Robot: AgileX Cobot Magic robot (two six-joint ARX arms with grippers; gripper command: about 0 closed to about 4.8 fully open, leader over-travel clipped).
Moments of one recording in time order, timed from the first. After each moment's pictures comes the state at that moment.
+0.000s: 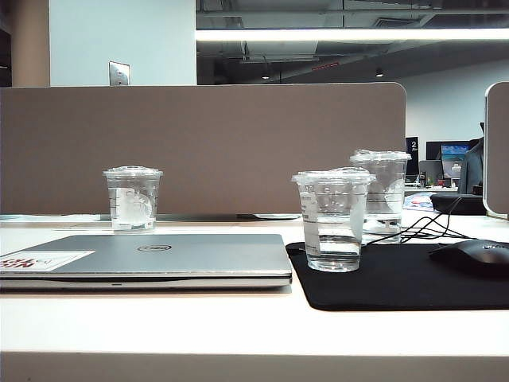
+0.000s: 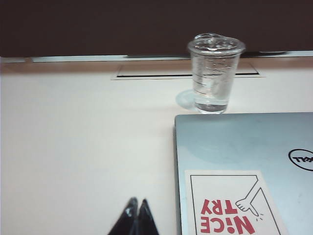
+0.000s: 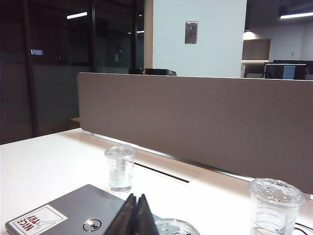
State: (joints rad) left arm 0.02 0.00 0.00 -0.06 0.00 0.05; right arm 0.17 0.08 0.30 0.09 -0.38 0.08
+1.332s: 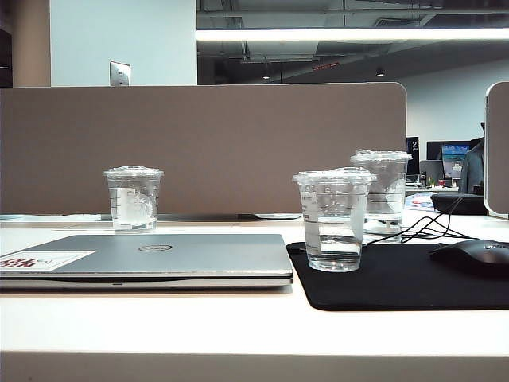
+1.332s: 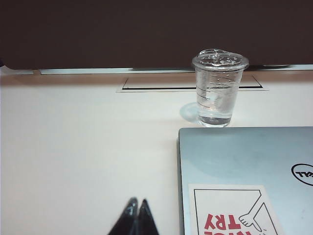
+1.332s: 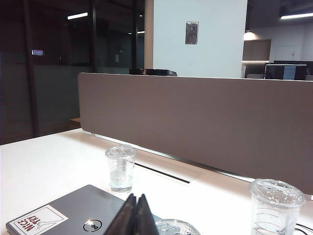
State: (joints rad) left arm 0.02 0.00 0.00 -0.02 -0.02 0.05; right arm 0.17 0.08 0.30 0.09 -0.38 0.08
